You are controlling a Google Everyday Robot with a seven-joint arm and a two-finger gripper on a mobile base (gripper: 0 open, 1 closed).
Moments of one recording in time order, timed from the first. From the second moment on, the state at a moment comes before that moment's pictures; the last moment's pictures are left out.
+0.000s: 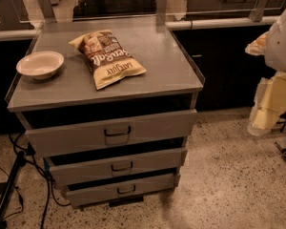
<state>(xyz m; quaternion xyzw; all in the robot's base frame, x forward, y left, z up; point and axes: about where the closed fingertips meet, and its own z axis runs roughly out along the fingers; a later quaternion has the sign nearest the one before) 0.438 -0.217 0.976 -0.60 0.78 -0.03 0.16</state>
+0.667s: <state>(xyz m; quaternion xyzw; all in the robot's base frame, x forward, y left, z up) 0.437 -0.212 0.948 -0.60 0.78 -0.03 0.16</state>
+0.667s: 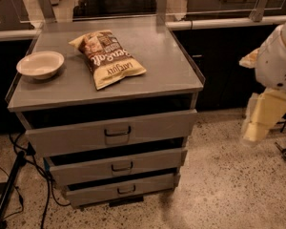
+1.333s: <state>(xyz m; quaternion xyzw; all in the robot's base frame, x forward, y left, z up) 0.429 -0.198 0.848 -0.60 0.78 0.00 0.15</state>
